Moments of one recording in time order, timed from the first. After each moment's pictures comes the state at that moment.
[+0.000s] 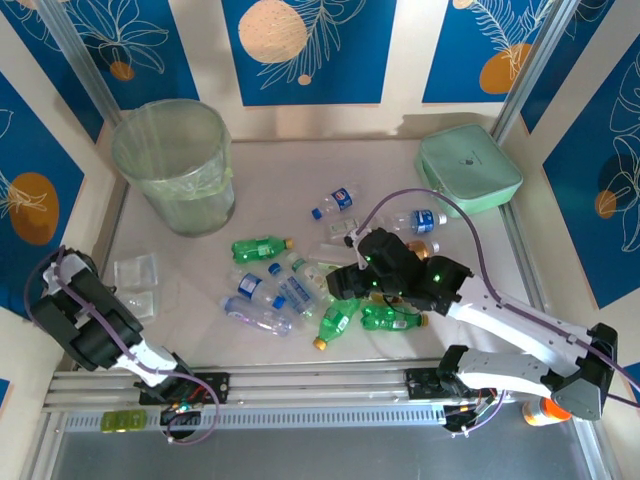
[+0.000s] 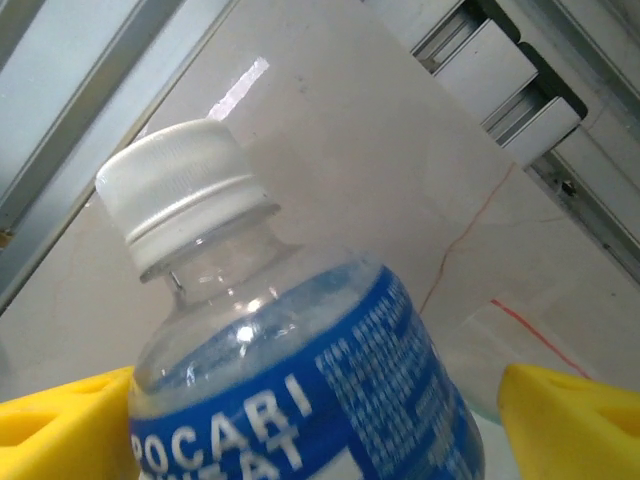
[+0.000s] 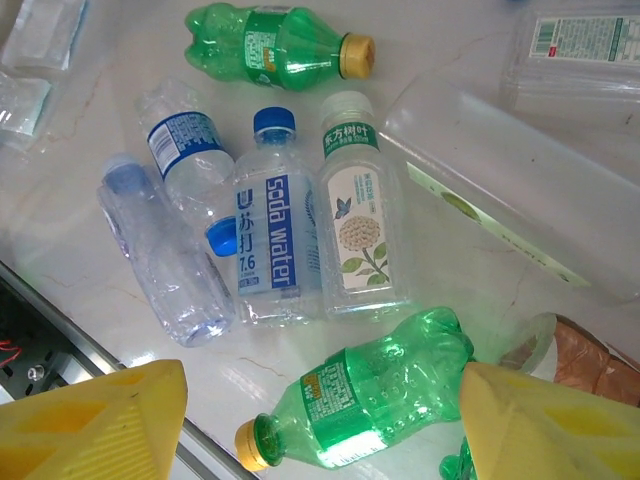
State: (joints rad) left arm 0.81 1.54 0.90 -1.01 -0.19 -1.57; right arm 0.94 1.06 0.97 -0.72 0.05 0.50
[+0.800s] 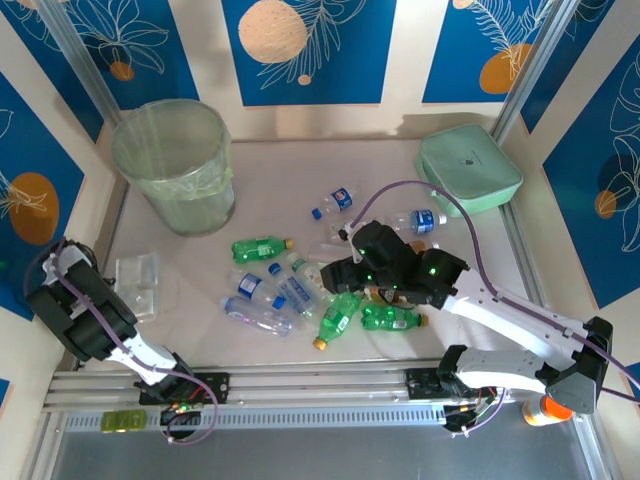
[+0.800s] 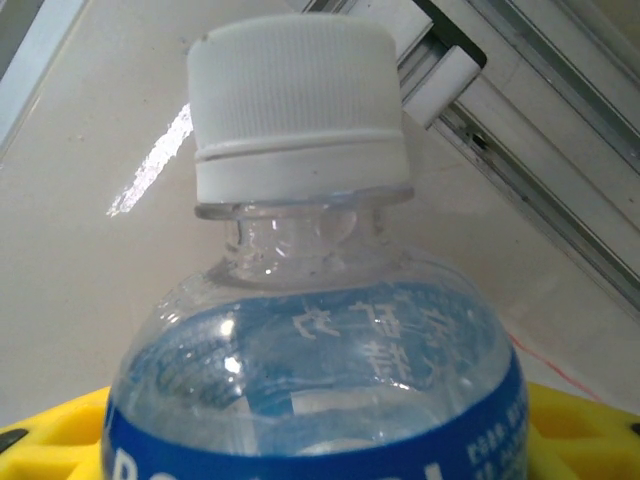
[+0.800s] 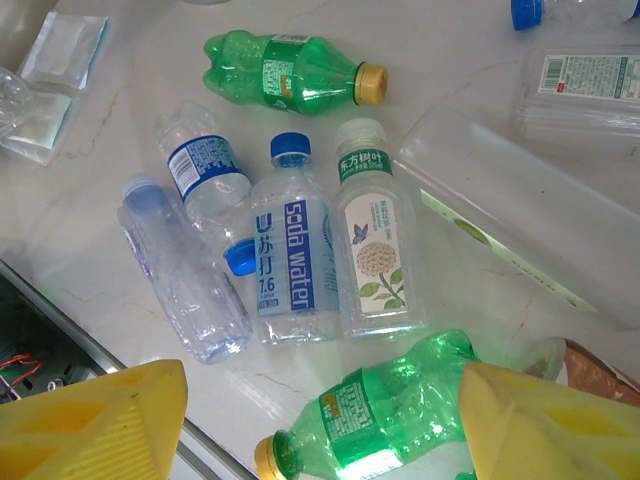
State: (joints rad) left arm 0.76 1.59 0.98 -1.02 -0.18 -1.55; right arm 0.96 1.10 1.05 -0.75 0.06 0.51
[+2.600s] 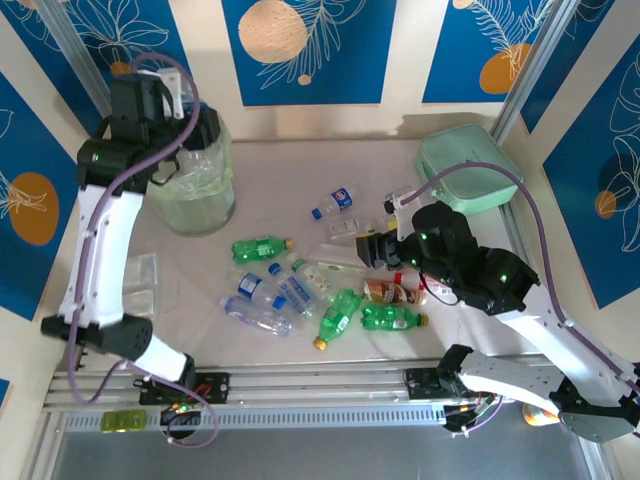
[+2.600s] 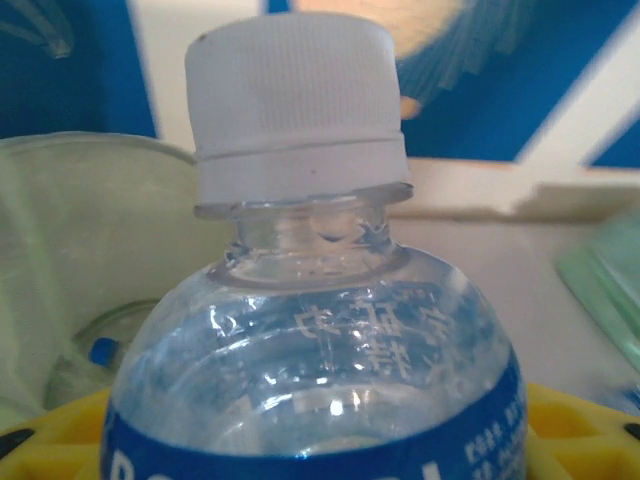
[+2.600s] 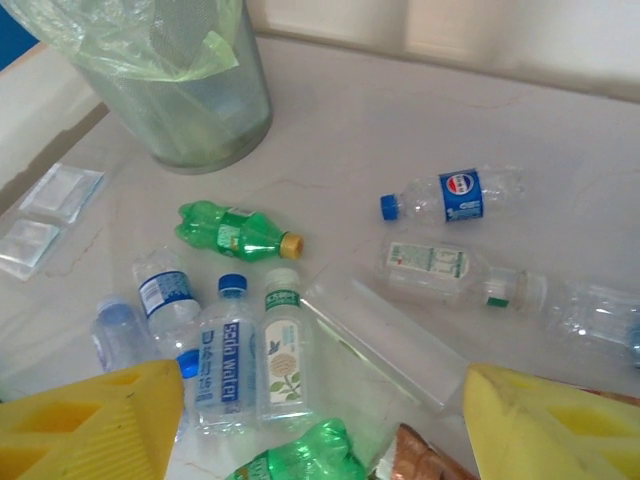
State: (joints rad) left arm -0.19 1.56 2.12 -1.05 -0.02 -0.24; right arm 0.83 0.92 1.24 -0.86 0.20 0.29
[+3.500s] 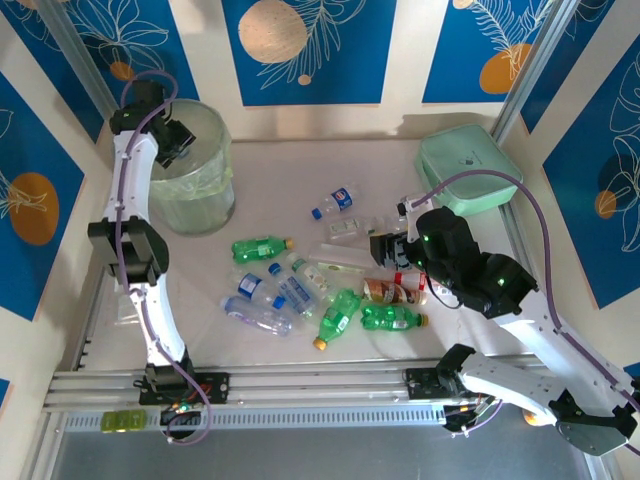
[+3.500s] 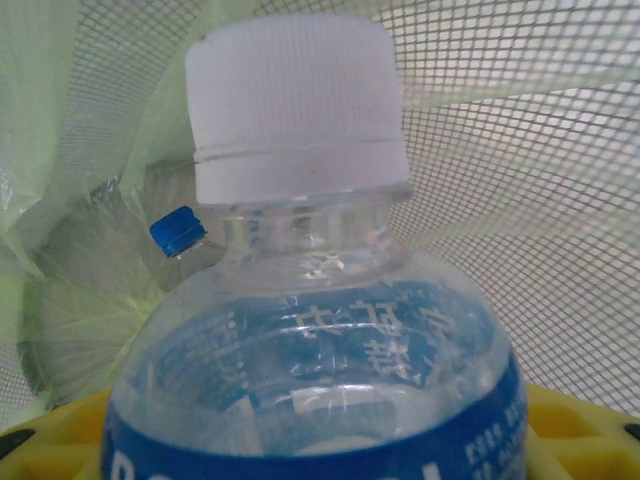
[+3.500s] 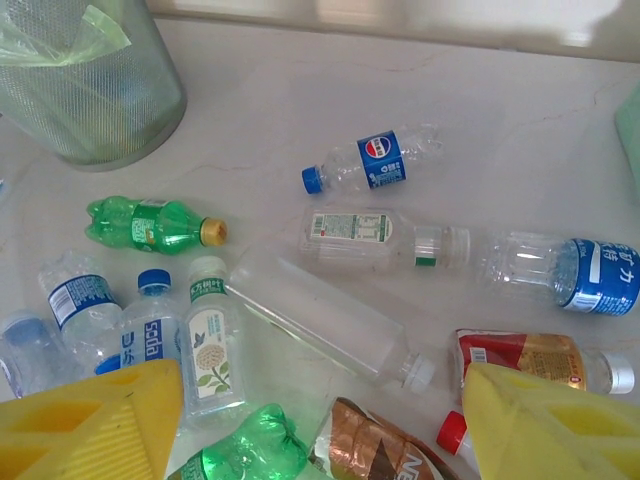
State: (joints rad) left arm 0.07 2.12 2.29 -1.13 0.00 -0.71; right arm 0.75 0.87 1.13 -0.86 0.25 0.32
